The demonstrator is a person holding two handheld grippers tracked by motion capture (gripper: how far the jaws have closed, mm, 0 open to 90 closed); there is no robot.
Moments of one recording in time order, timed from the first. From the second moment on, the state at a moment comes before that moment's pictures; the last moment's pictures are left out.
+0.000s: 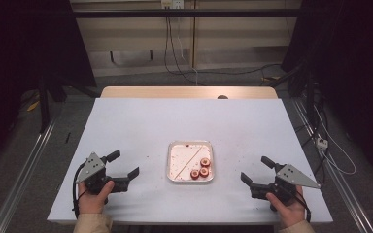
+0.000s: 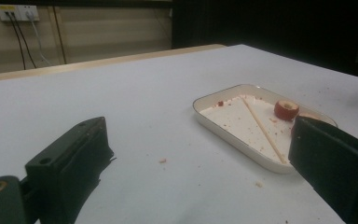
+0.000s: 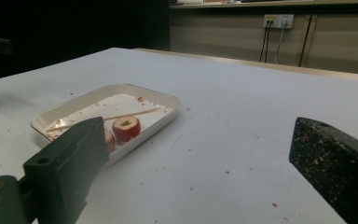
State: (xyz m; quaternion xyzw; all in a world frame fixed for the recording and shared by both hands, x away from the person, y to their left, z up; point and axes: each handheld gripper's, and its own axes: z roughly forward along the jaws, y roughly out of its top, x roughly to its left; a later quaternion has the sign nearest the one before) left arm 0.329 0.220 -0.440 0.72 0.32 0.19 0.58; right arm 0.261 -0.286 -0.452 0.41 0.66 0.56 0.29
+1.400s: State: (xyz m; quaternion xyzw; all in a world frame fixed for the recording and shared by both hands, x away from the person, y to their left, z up) left arm 0.358 0.110 -0.426 0.76 0.31 0.12 0.56; right arm 0.259 -0.289 -0.450 0.41 0.66 0.56 0.29
